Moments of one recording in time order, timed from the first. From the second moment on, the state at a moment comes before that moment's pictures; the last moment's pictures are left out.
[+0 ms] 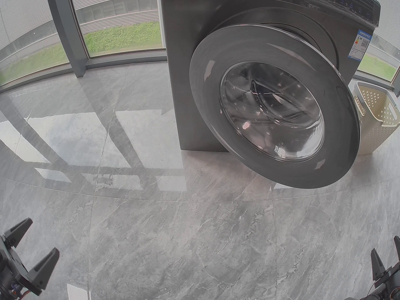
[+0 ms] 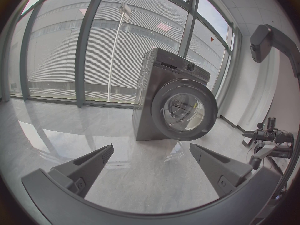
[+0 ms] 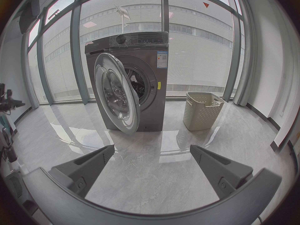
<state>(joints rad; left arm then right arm) -0.37 0.43 -0.11 -0.36 -0.04 -0.07 0.00 0.02 -0.02 0.01 -0.05 0.01</state>
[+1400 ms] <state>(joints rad) 0.00 0.02 -0.02 -0.01 0.03 0.00 0.00 0.11 -0.14 -0.09 0.04 0.04</state>
